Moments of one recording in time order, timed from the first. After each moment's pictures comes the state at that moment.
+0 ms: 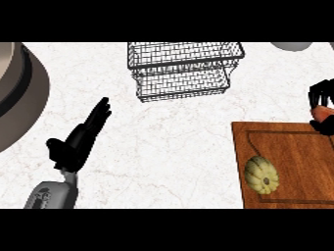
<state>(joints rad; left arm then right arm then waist) -0.14 0.10 -0.06 -1.38 0.01 -0.12 -0.05 -0.54 -0.60 -0.04 -0.90 0.91 0.24 -0.19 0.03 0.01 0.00</state>
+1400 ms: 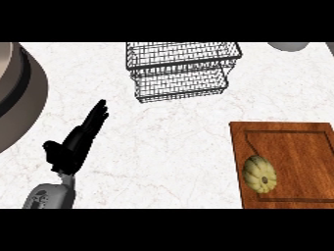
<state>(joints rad) -0.12 0.11 -0.04 -1.38 0.00 -0.14 -0.06 -1.25 -0.39 -0.25 -0.90 0.51 0.45 0.22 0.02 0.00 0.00</state>
